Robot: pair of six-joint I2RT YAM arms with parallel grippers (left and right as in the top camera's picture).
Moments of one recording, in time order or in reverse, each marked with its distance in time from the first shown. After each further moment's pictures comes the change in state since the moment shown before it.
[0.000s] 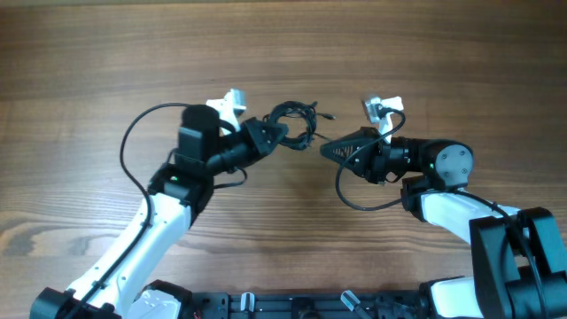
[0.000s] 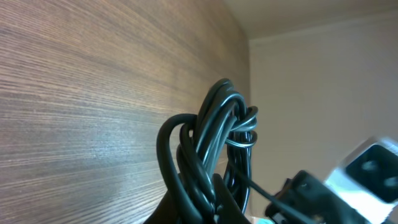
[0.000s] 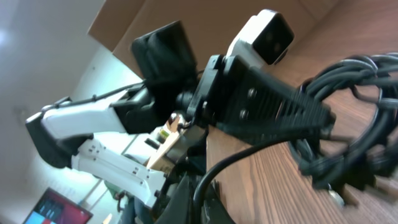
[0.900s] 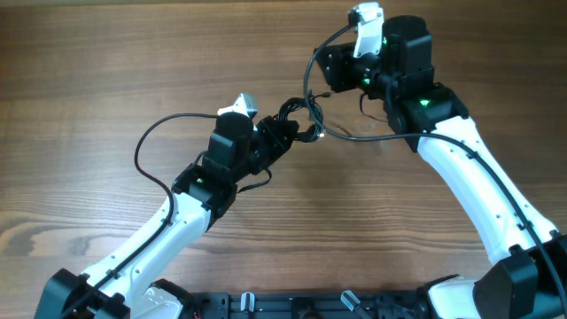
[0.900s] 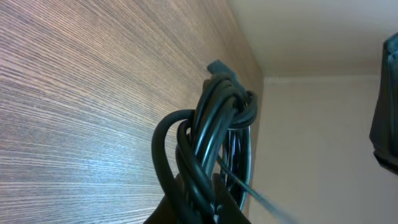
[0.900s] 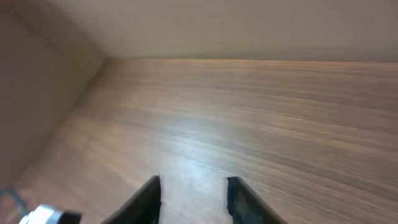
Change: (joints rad) left arm -0.152 0.055 0.011 0.057 -0.300 -0.222; right arm 0.177 -0.011 0.819 -1.797 0.945 -1.020
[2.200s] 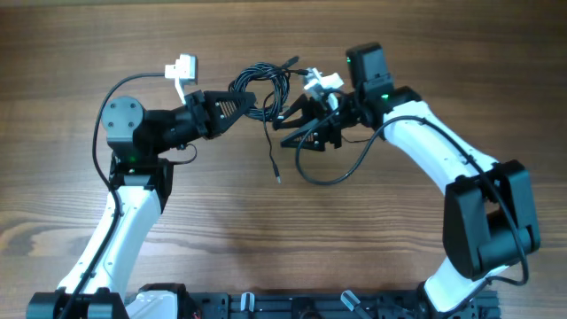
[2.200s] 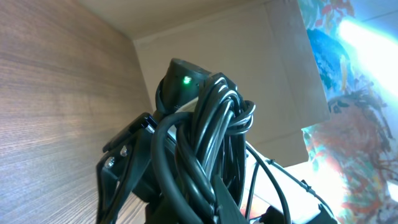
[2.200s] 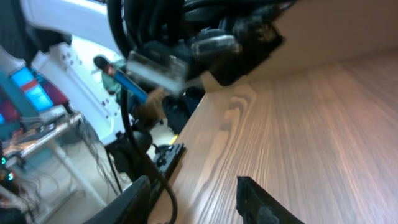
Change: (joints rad) left arm 0.486 -0.025 -0.002 0.524 0.899 -0.087; right arm 0.024 0.273 -0.049 -0.028 -1.188 -0.795
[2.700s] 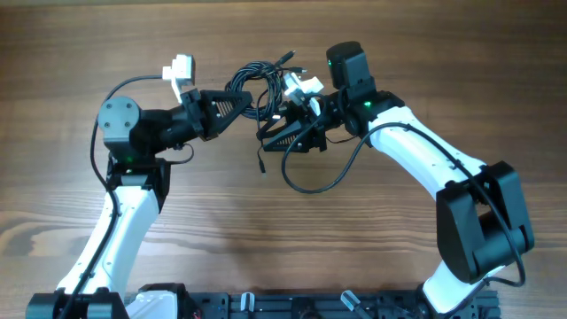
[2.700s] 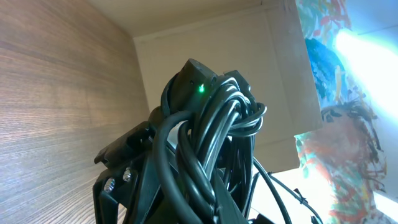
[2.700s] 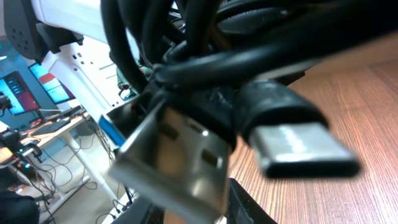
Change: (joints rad) left arm 0.017 0.000 0.000 0.000 0.013 -0.064; right arm 0.071 0.000 0.000 0.134 0.000 0.133
